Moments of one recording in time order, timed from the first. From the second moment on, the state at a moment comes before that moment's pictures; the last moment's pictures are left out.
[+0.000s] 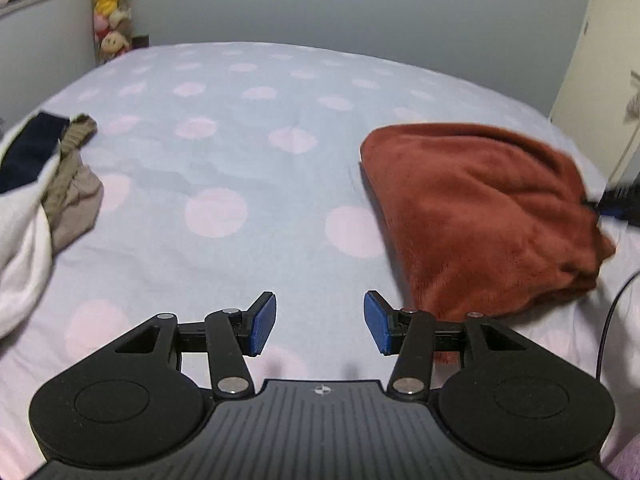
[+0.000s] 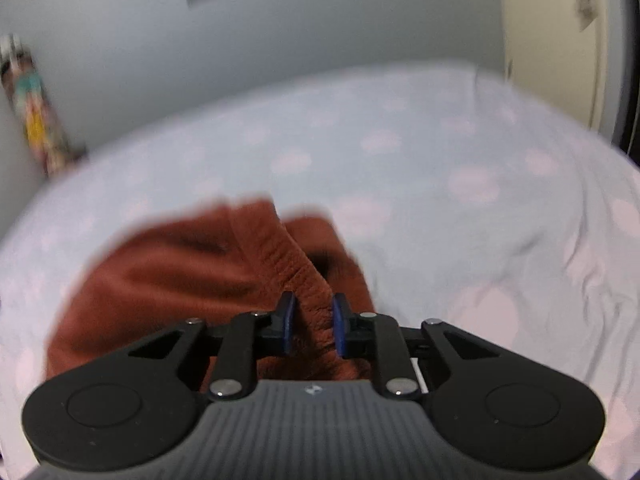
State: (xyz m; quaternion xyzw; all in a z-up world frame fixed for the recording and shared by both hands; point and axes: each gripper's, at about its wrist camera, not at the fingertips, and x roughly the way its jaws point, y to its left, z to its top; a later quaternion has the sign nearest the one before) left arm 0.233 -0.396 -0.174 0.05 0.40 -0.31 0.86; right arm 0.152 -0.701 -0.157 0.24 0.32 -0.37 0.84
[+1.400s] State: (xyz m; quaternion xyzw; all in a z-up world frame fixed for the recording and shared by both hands) left arm 0.294 -0.434 -0.223 -0.21 0.44 -0.35 0.80; right arm 0.089 -0.705 -0.249 0.47 0.11 -0.35 0.81
